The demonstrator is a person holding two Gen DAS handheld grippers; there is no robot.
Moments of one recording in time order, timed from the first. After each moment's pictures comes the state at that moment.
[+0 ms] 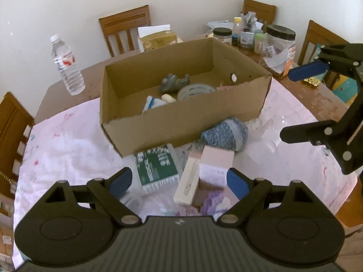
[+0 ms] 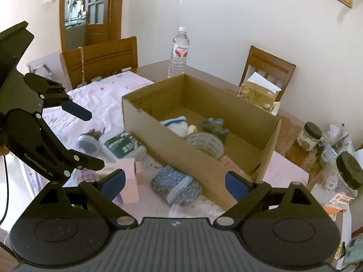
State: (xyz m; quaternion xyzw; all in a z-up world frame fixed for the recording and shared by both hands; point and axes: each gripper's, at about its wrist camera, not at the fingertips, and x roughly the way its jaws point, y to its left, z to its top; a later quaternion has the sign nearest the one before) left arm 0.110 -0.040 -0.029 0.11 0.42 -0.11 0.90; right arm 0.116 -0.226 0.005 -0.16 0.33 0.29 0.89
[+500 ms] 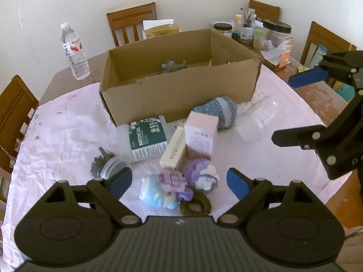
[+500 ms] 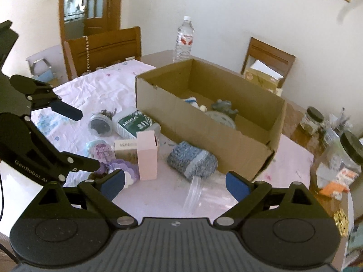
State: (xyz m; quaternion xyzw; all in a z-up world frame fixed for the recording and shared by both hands) left arm 0.065 -0.043 -0.049 0.10 0.42 -0.10 0.90; right arm 0.075 -0.219 -0.017 -0.16 0.34 0.27 0.89
